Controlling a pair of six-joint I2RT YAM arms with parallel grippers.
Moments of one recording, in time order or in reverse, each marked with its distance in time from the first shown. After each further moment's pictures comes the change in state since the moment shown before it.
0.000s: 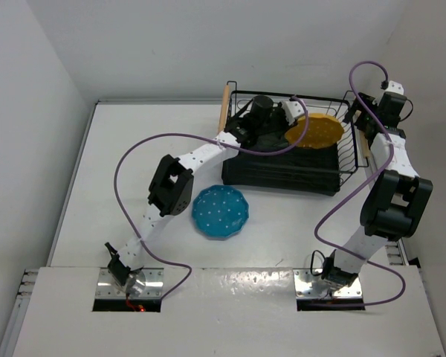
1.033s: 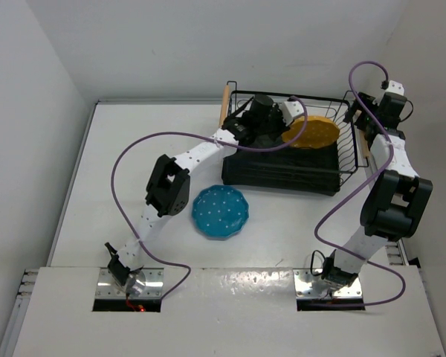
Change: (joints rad) left arm 0.005 -0.039 -0.006 -0.187 -0.055 0.003; right arm -0.002 0.000 -0.016 0.040 -0.013 -0.003
